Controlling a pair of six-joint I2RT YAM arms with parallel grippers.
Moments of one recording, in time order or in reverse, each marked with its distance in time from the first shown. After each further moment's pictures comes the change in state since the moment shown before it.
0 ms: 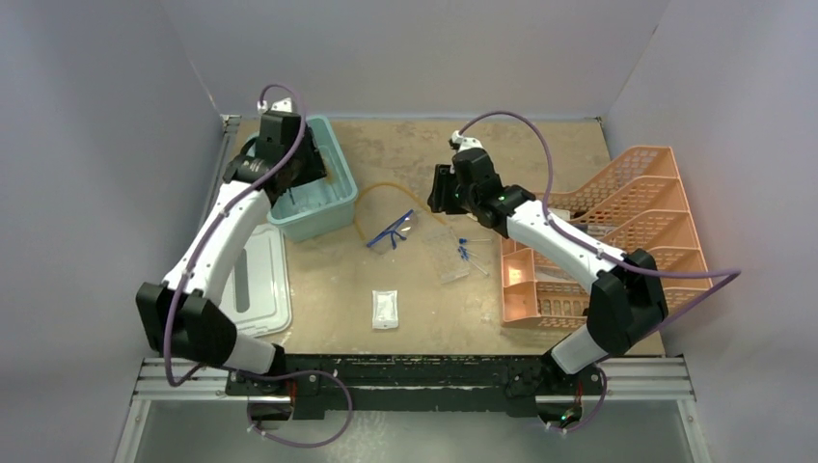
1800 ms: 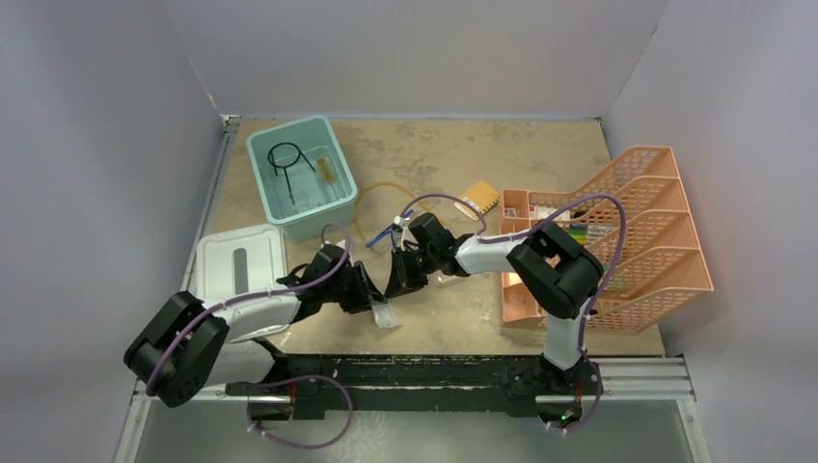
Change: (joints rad) left arm -0.404 -0.224 -1.053 0.722 0.414 -0.537; right arm 0.207 0.344 -0.264 0.345 -0.653 0.200
